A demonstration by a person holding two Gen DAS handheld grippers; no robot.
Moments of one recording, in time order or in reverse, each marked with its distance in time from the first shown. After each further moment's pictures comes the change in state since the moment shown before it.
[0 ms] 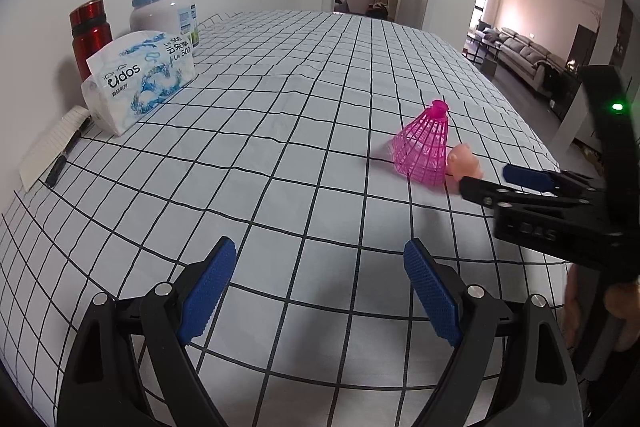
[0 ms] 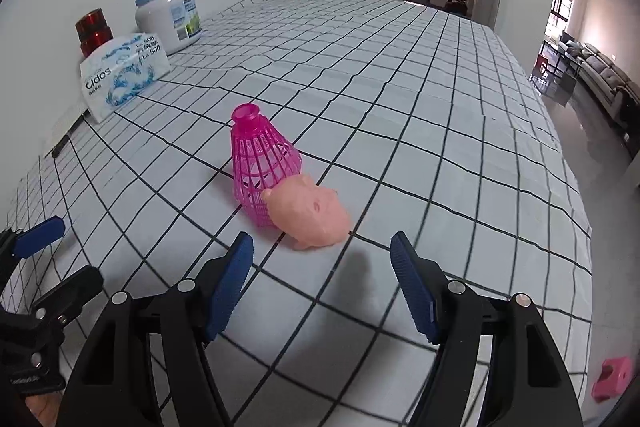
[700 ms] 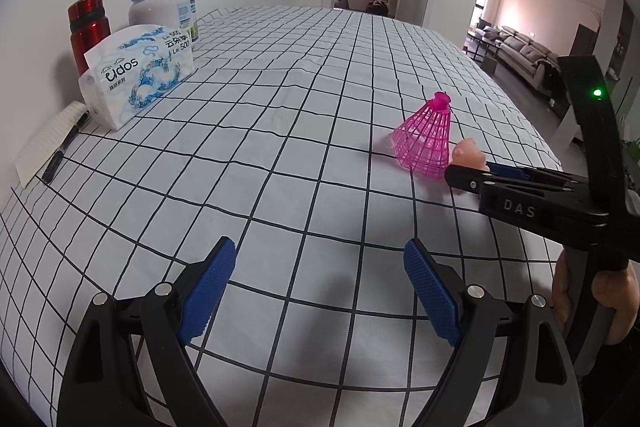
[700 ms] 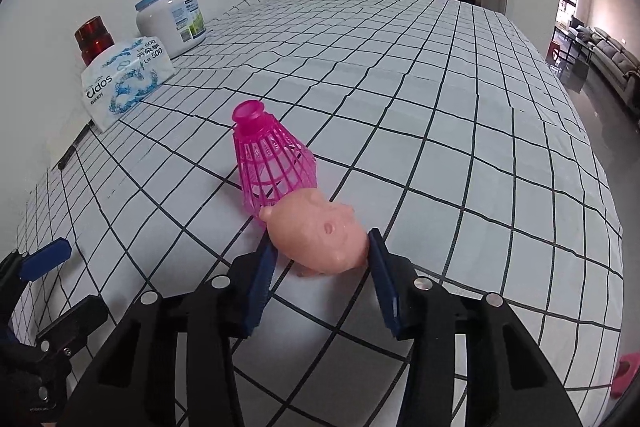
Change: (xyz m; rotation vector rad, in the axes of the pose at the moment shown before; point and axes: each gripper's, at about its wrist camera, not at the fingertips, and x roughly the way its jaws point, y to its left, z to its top) left arm 0.006 0.001 -0.003 0.001 0.010 0.000; right arm 0.012 -0.001 0.003 0.040 -0.007 0.064
